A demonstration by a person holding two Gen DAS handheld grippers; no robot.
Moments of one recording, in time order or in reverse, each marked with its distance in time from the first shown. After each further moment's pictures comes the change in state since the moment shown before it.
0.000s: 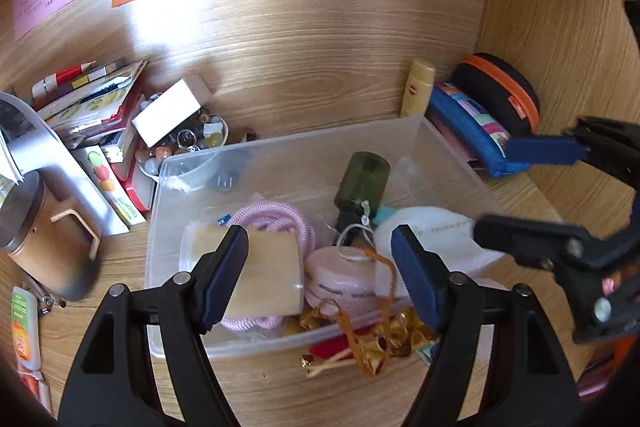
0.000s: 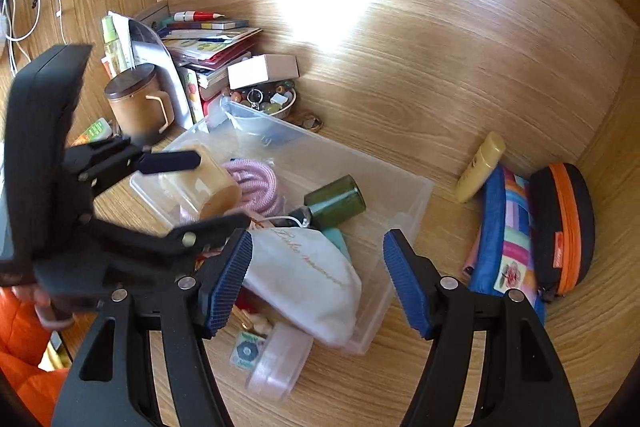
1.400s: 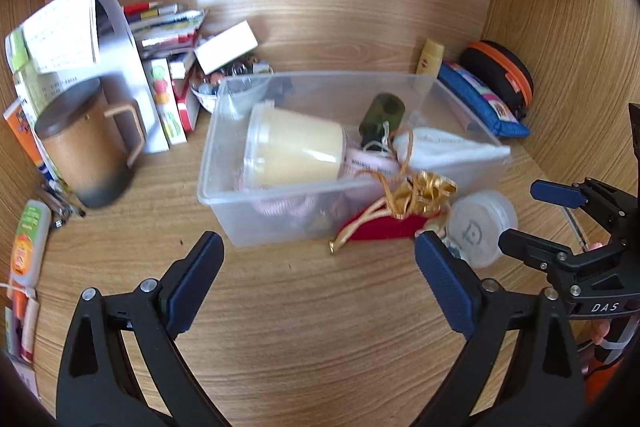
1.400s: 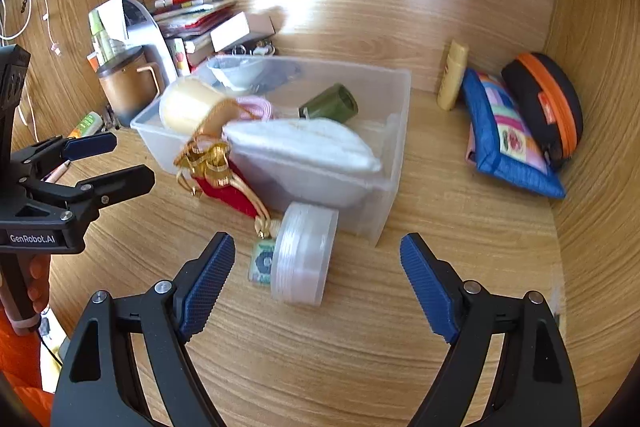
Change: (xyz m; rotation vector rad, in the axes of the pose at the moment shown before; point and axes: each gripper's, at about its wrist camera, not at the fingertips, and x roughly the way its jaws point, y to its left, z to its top) left arm -0.049 0.018 -0.078 -0.088 0.026 0.025; right arm -0.007 0.012 -0.091 0.199 0.013 -0.037
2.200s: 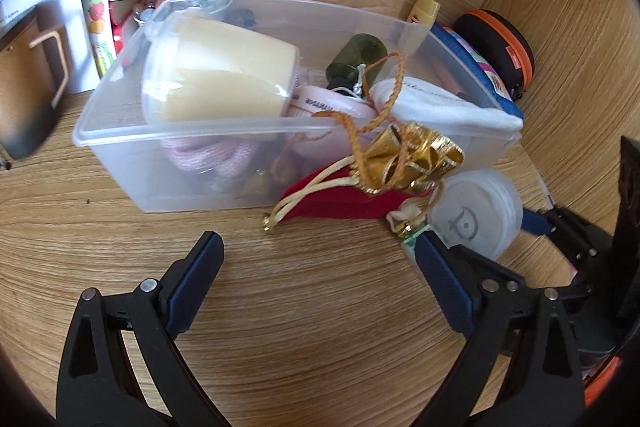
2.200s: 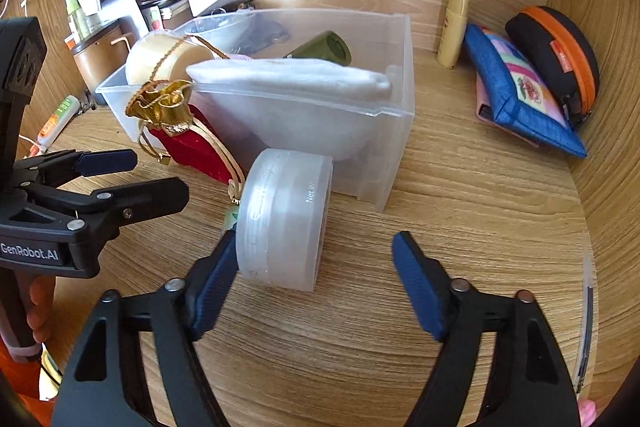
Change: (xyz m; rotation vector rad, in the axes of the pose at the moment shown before) left arm 0.059 -0.018 -0.006 -0.099 0.145 -0.135; right arm 0.037 -0.006 -0.018 0.046 0.053 -0.003
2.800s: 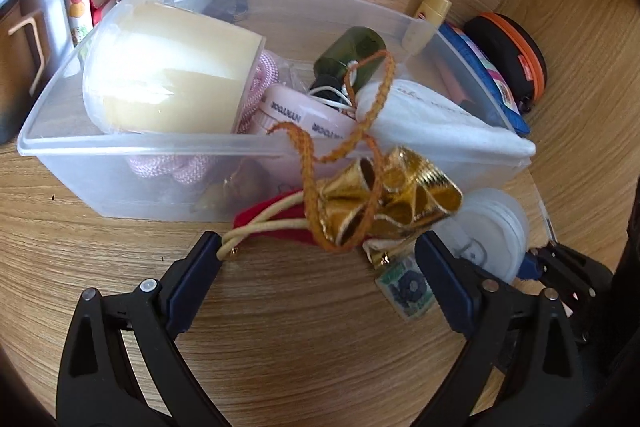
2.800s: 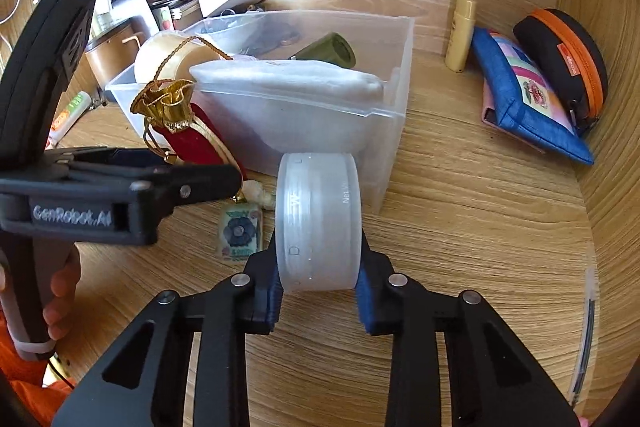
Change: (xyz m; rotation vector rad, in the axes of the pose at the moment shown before) left arm 0.025 -0.011 0.012 -0.076 0.030 -0.001; right arm -0.005 -0.007 -0.003 -0.046 -0.014 0.022
